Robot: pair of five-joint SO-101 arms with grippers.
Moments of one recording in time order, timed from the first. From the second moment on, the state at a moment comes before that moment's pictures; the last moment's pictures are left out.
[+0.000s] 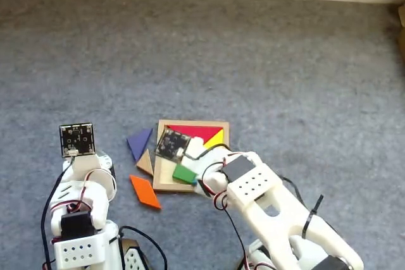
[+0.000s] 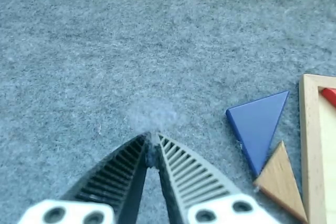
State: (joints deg) left arm -17.3 -102.5 96.0 57.4 1.1; right arm -41.8 -32.4 58.9 48.7 35.6
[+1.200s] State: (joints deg) left arm -17.3 -102.5 96.0 57.4 1.1; right arm -45.5 -32.4 64.1 32.6 23.8
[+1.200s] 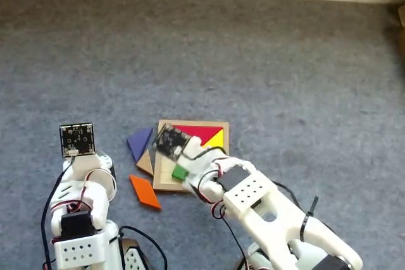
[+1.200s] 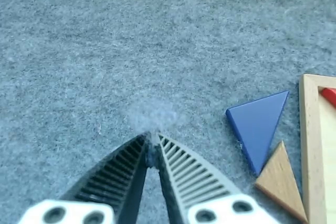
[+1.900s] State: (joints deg) left arm -17.3 -102.5 96.0 57.4 1.1; right arm -47.6 -32.4 74.2 14.5 20.2
